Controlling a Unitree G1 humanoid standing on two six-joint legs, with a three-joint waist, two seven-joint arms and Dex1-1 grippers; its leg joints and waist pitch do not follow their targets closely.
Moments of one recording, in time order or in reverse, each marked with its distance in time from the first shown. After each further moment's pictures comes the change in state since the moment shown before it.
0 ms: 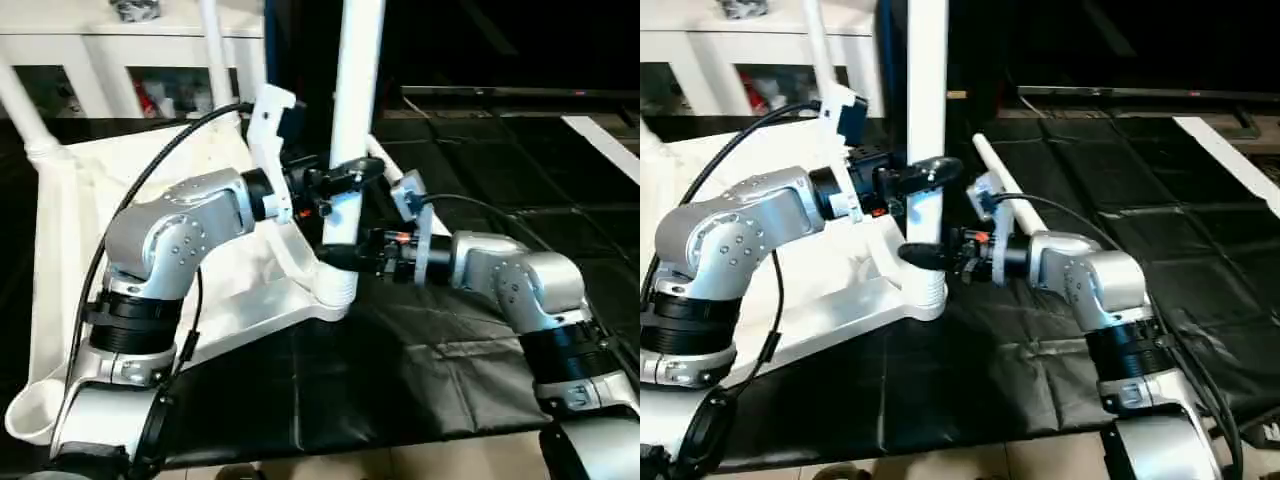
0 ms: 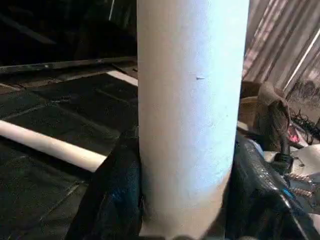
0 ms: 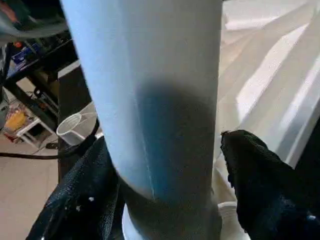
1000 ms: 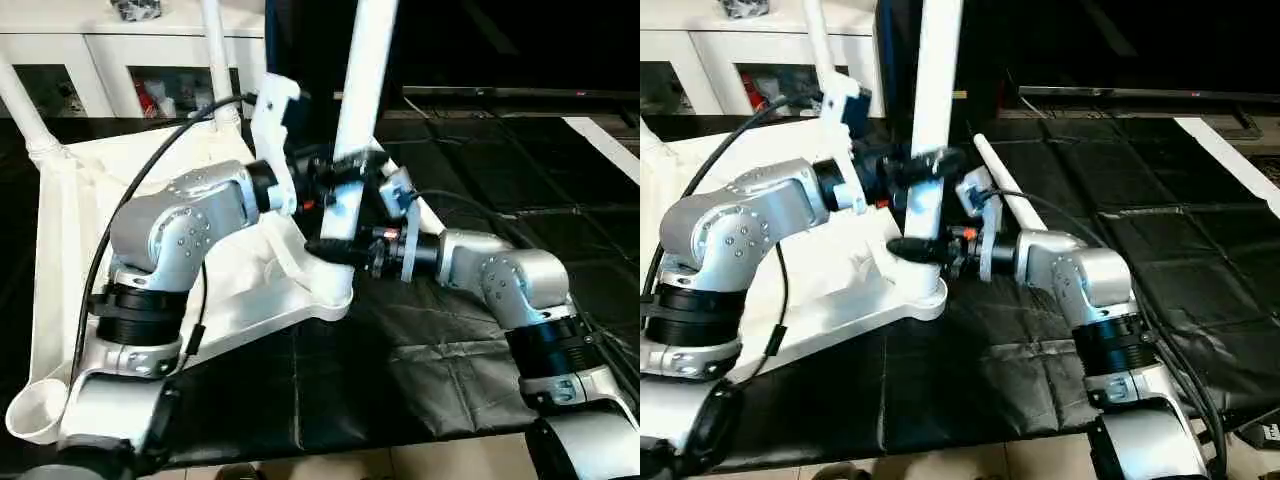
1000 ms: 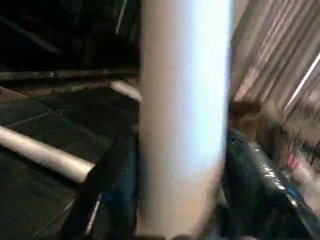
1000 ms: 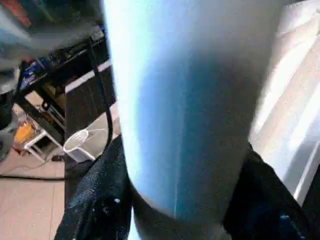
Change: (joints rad) left arm -0.050 -0.076 0.084 0.051 -0.029 0.004 0.064; right arm -0.022 0.054 -0.030 0.032 0.014 -0.005 -0.026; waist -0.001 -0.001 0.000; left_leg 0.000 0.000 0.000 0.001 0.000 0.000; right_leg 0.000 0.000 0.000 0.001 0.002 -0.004
